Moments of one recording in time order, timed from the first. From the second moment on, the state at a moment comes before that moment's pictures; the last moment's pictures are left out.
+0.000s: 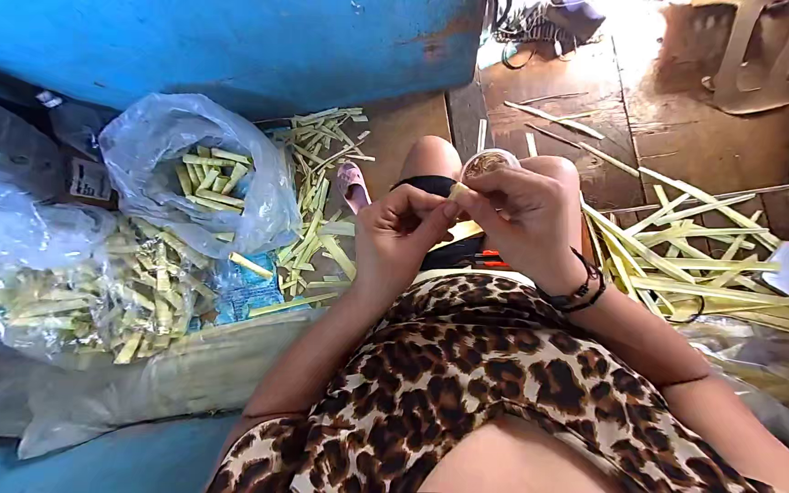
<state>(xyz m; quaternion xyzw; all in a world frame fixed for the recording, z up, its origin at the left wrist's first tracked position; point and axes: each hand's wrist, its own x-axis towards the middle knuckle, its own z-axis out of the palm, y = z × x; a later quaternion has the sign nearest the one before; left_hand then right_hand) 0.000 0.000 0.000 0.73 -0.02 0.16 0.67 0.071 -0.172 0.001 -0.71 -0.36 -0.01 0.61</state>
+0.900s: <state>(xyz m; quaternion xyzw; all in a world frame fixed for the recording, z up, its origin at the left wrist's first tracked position) 0.010 0.005 -0.009 0.77 0.00 0.16 0.62 0.073 -0.175 -0.026 -0.61 -0.26 0.17 0.73</state>
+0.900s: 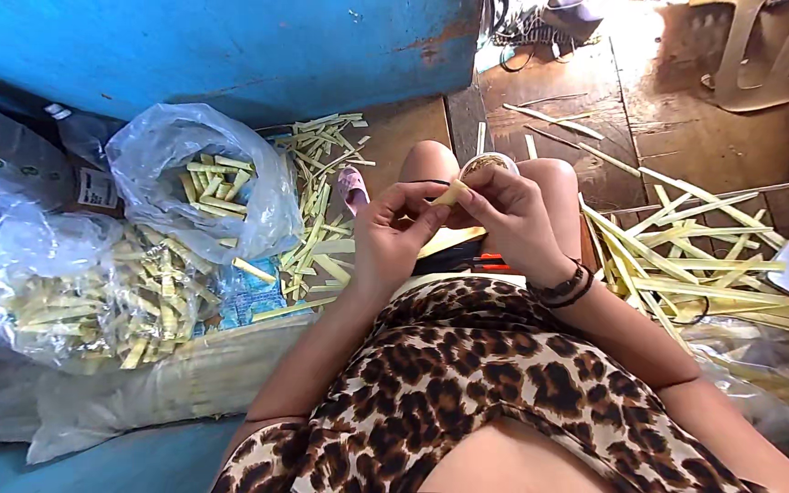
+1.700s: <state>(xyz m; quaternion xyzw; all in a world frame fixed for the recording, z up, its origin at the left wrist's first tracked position) 0.020 0.003 -0.001 0.74 0.00 0.21 0.64 0.083 -0.166 -0.020 -0.69 -0.44 -0.28 0.50</state>
